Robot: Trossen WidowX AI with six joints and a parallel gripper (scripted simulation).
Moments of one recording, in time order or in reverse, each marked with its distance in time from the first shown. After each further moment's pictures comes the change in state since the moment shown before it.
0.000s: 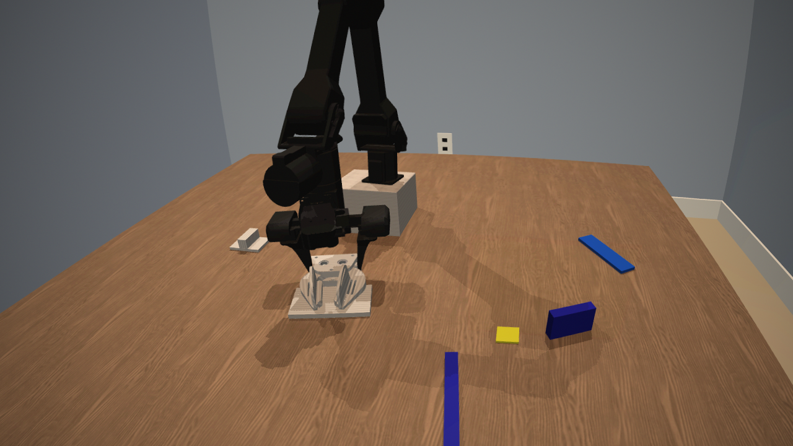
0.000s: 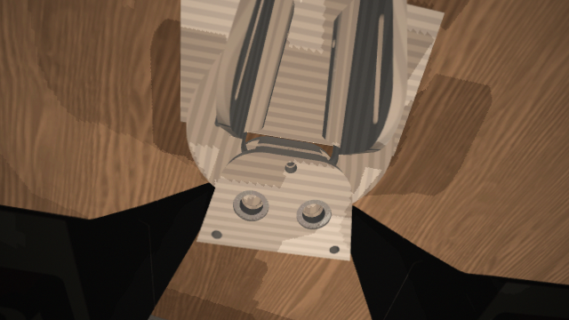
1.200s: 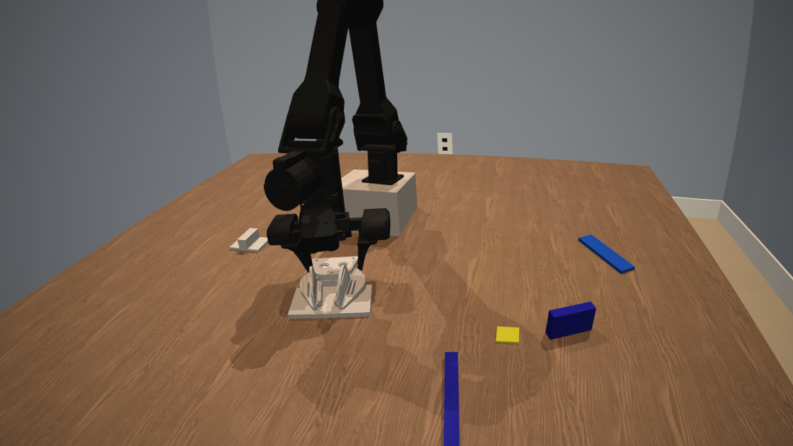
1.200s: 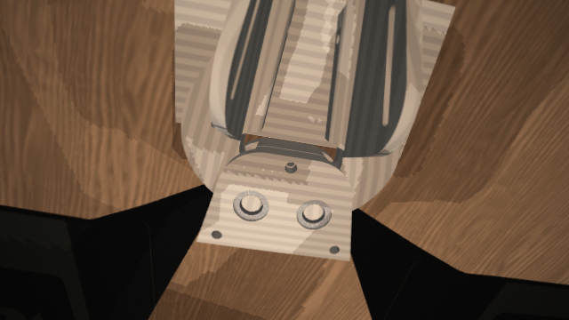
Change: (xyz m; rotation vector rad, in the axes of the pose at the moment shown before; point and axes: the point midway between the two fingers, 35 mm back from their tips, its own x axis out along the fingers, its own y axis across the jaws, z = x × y) arm 0.006 0.000 0.000 0.000 0.002 0.001
